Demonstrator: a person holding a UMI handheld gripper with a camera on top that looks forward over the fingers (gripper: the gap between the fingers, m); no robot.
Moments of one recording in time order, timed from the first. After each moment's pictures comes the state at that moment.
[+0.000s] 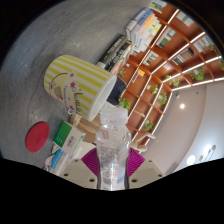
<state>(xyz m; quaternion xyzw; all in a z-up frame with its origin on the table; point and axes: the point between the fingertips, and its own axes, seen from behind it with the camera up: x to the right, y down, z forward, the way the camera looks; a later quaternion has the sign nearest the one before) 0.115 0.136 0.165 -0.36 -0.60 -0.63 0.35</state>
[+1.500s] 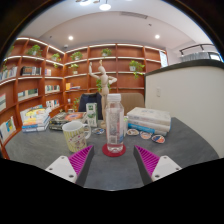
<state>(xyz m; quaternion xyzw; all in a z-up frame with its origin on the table) 0.167 -0.020 0.077 -0.80 -0.01 0.02 0.60</state>
